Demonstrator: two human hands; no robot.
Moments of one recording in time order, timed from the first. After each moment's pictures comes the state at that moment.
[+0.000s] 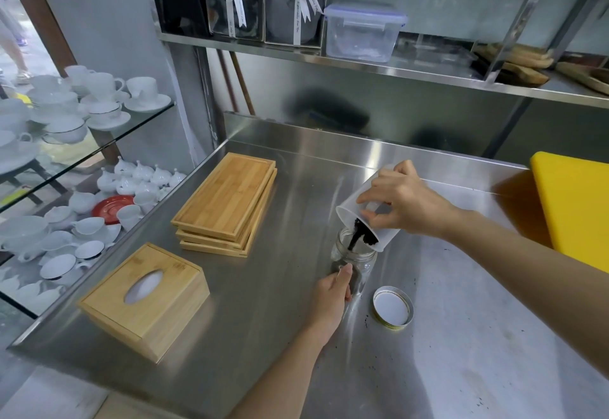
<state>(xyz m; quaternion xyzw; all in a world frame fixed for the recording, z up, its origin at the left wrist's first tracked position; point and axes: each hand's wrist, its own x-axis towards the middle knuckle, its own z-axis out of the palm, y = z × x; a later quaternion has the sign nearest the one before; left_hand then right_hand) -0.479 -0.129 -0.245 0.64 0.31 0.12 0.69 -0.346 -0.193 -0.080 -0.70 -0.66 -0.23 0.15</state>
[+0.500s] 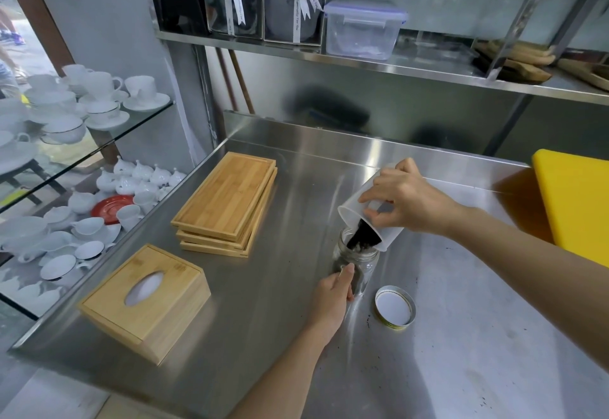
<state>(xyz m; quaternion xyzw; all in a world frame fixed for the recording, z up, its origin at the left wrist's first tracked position) -0.483 -0.128 -0.236 0.66 0.30 0.12 0.68 -0.344 -0.192 -0.079 -0.71 -0.66 -0.22 0.14</state>
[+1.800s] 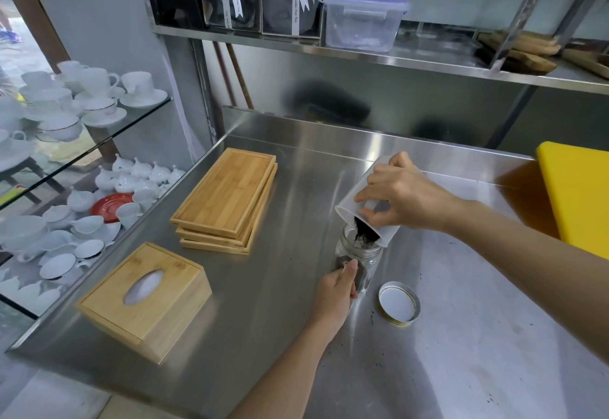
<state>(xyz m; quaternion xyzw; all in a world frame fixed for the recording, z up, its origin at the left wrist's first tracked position) -0.480 -0.127 -0.245 0.66 0.28 0.13 0.69 -0.349 -0.184 -0.080 -0.69 -0.68 -0.22 0.10</state>
